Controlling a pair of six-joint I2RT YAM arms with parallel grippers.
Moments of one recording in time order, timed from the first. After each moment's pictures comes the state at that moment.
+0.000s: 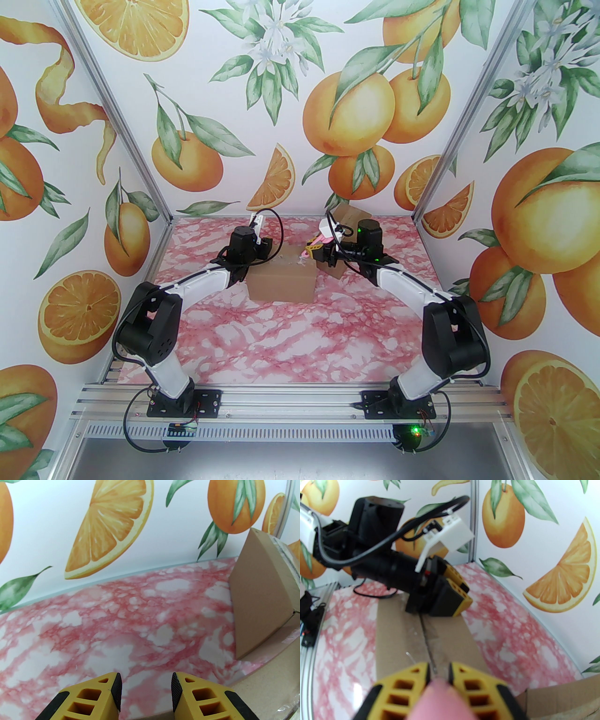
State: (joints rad) left arm -0.44 1.76 1.12 0.17 -0.12 -0.07; right arm 0.24 1.63 1.09 0.23 -0.99 -0.26
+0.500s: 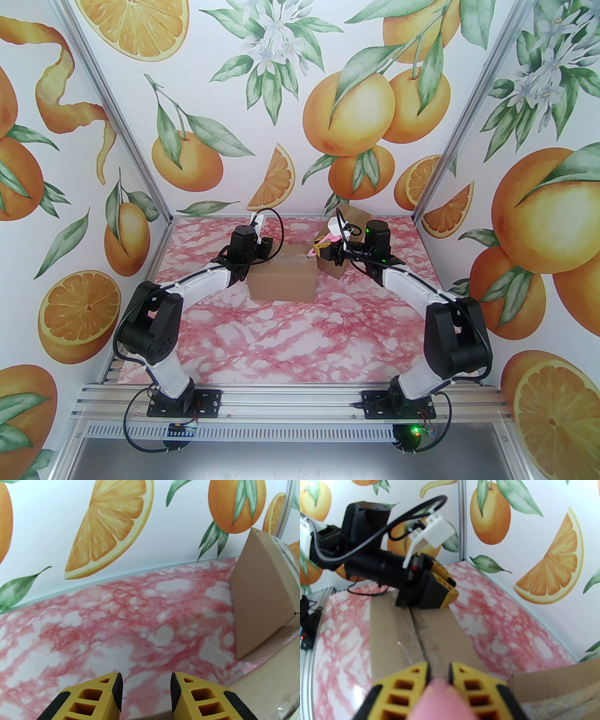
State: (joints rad) left arm -0.44 1.77 1.13 0.17 -0.13 -0.07; right arm 0.19 1.62 1.06 0.24 -1.00 -0.26
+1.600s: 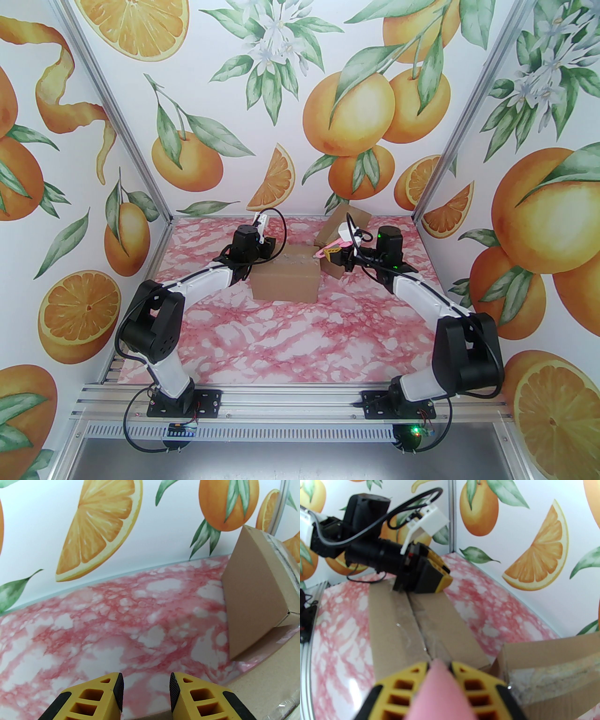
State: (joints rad) left arm -0.45 1.78 1.15 0.16 -0.10 -0.07; right arm 0.11 1.51 0.97 0.16 -1.00 -0.30
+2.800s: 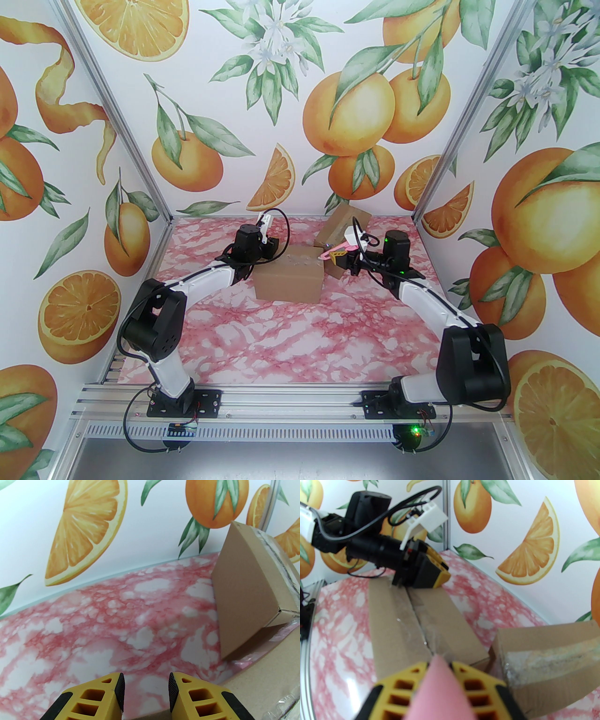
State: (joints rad) left arm -0.46 1.80 1.18 0.15 -0.06 -0.05; right arm 0.07 1.43 0.91 0.13 -0.99 -0.33
